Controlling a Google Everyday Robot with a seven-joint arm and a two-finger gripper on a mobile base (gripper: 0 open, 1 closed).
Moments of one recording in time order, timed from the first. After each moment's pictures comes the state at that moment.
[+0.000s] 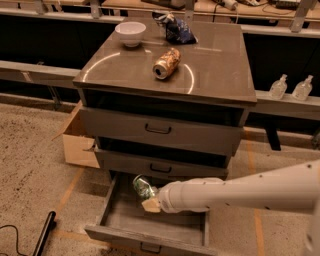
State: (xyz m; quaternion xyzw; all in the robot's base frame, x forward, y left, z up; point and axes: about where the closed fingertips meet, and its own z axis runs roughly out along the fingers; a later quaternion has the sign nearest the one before) arm 0.493 0.017 0.511 -0.34 0.88 0.21 0.27
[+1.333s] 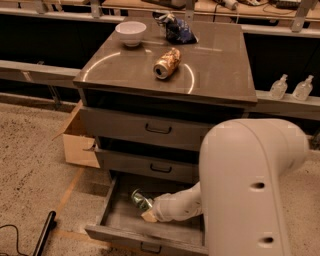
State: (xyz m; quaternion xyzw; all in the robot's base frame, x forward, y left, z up) arm 0.519 0.032 0.370 -0.41 0.86 0.16 0.26
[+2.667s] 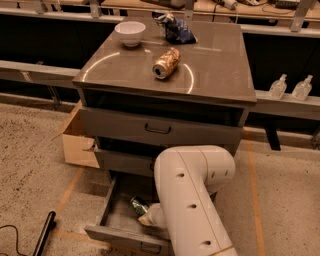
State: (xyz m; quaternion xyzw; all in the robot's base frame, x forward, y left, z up) arm 0.576 0.063 0.184 -0.42 0.85 0.12 0.28
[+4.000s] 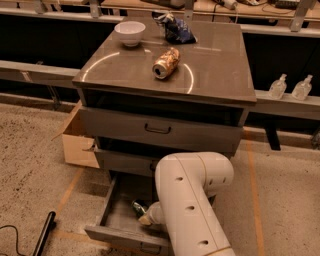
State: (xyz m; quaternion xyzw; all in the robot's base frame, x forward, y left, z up) arm 0.593 0.059 0.149 -0.41 0.87 0.13 0.26
